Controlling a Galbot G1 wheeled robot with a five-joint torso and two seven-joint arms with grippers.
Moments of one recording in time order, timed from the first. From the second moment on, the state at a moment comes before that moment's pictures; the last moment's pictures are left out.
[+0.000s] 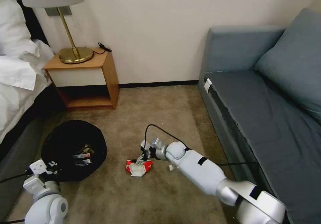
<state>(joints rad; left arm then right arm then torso) 1.54 -1.36 -0.87 -1.89 -0.51 0.18 -0.42 -0.53 1.53 -0.40 0.72 0.22 -0.09 -0.60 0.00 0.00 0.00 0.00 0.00</state>
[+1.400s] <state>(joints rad) 1.56 -1.40 -0.86 -1.86 -0.48 0.14 -0.41 -0.56 1.61 -0.26 0.46 0.00 0.12 -0.52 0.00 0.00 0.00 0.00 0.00</state>
